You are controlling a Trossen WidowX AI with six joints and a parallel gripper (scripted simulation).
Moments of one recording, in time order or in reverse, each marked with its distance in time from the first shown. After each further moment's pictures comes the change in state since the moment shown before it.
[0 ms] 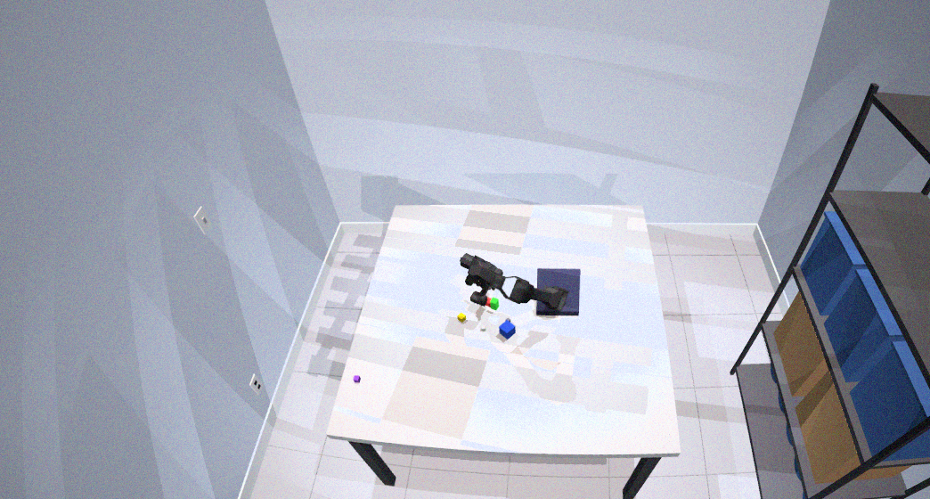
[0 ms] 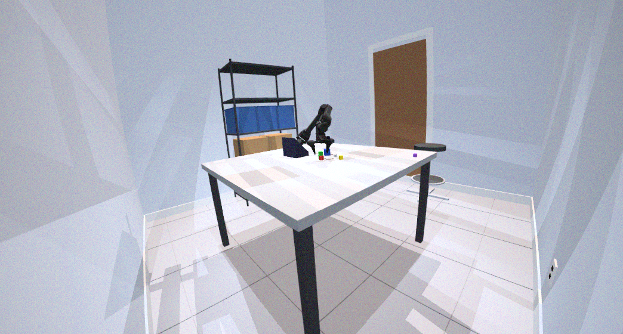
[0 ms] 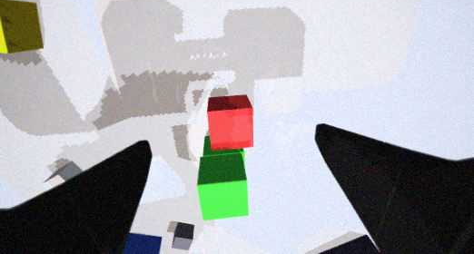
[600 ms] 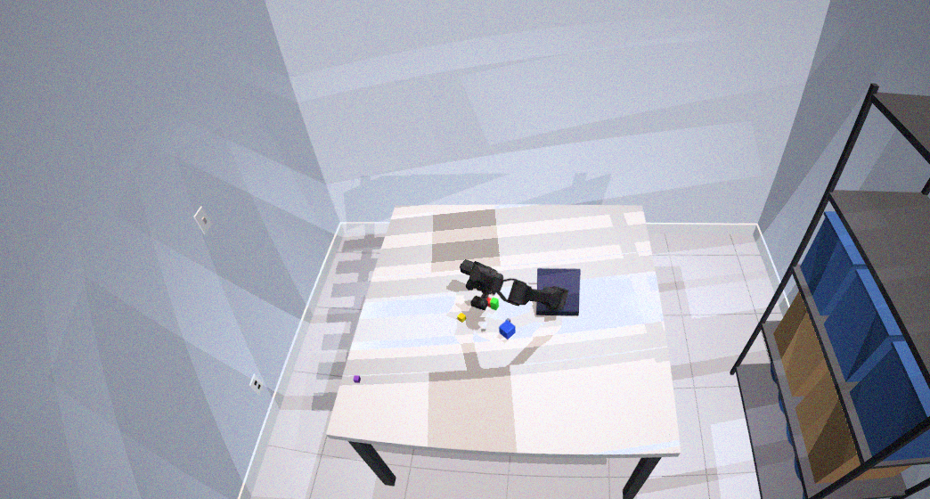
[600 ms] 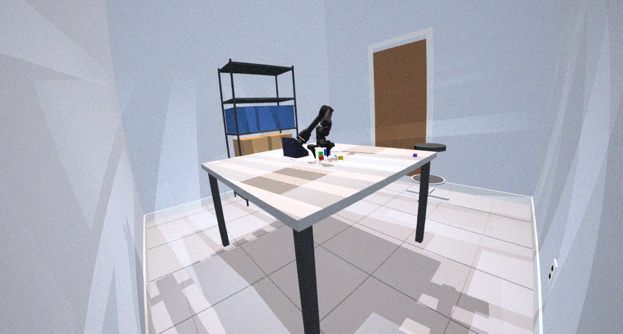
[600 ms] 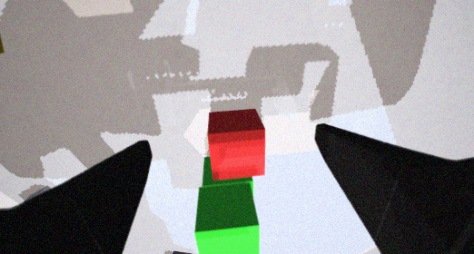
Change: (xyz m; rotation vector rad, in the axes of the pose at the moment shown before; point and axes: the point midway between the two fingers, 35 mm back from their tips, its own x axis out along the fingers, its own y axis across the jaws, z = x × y) arm 0.028 0.002 0.000 -0.004 -0.001 0.001
